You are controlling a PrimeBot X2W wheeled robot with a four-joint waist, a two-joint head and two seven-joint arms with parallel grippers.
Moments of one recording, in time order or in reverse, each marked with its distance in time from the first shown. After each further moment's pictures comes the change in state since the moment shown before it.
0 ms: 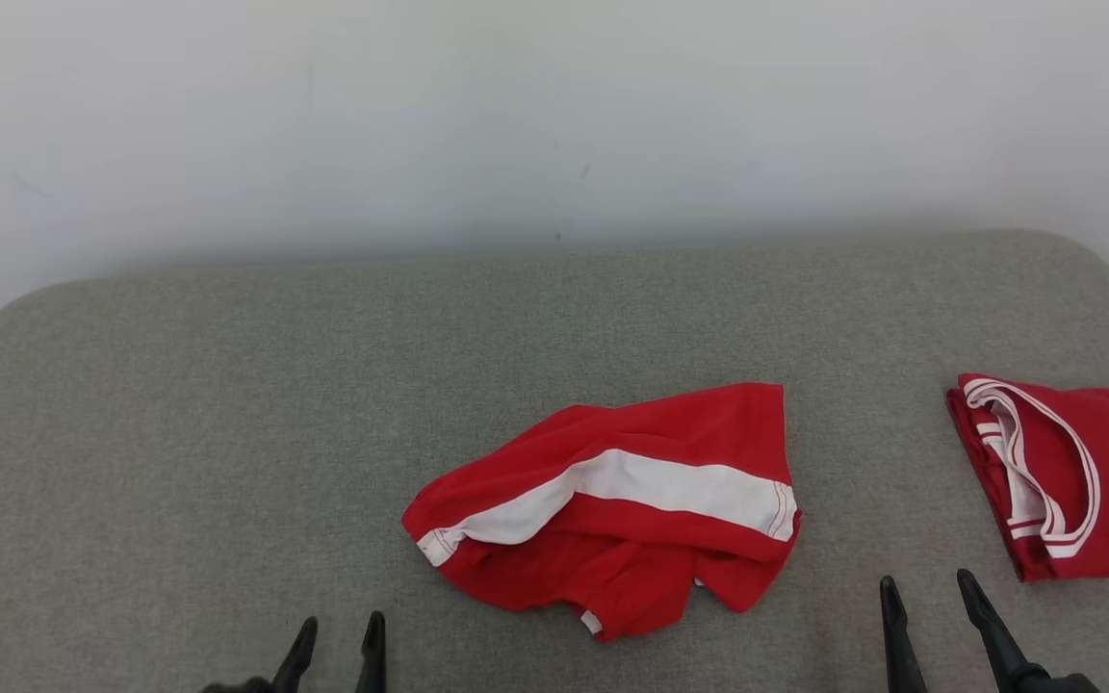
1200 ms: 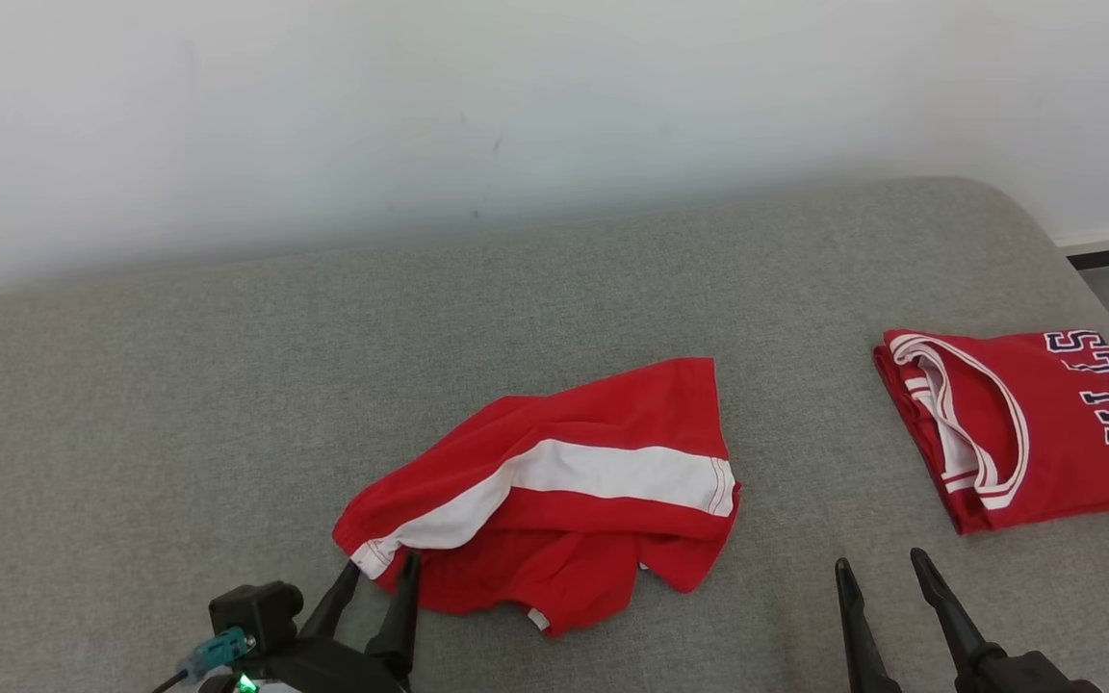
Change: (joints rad) left arm -0.294 0.071 -0.222 0.280 -0.324 0.000 0.055; right arm -0.048 0.000 0.075 0.016 0.013 0.000 0.000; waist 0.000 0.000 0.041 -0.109
